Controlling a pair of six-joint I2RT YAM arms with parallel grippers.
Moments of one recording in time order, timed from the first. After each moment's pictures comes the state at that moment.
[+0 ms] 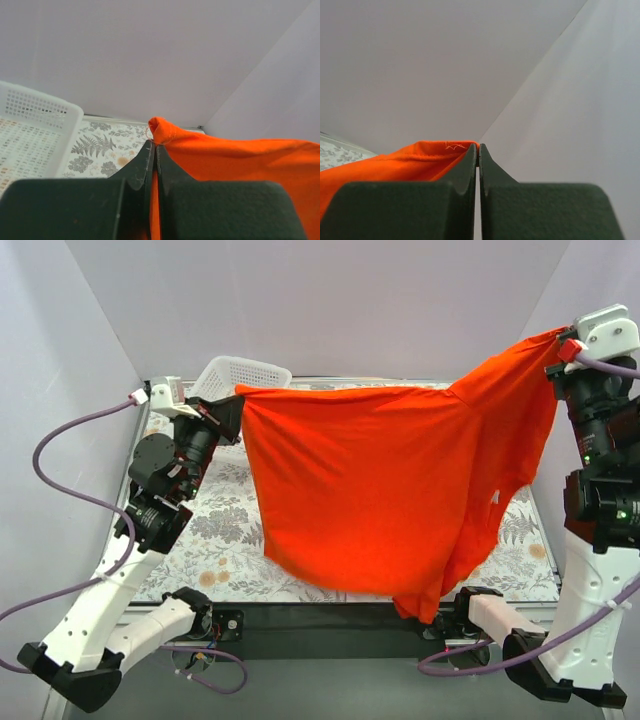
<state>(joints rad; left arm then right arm) -0.51 0.89 1.11 -0.03 -0.23 -0.44 -0.05 1.03 1.82 -0.49 -0.14 -0.52</state>
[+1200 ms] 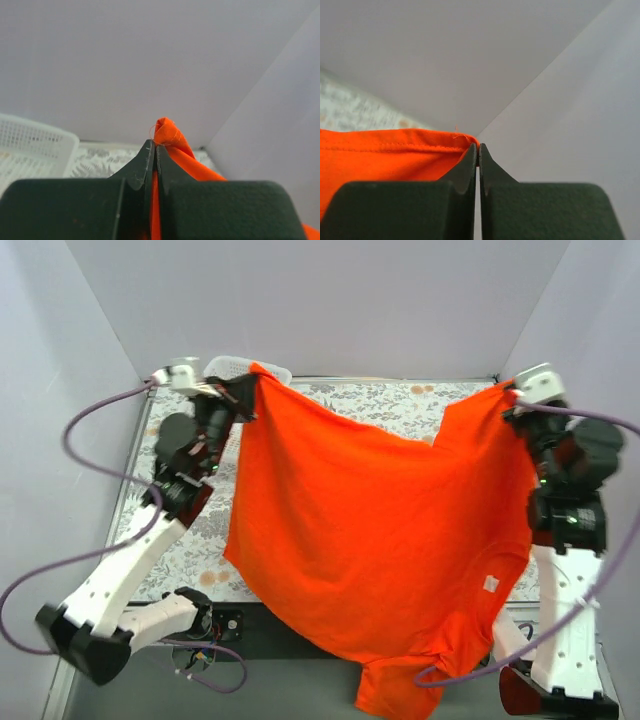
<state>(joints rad) -0.51 0.99 1.15 0.18 -0.24 -0.38 -0.05 0.84 1.39 -0.32 -0.19 -0.56</state>
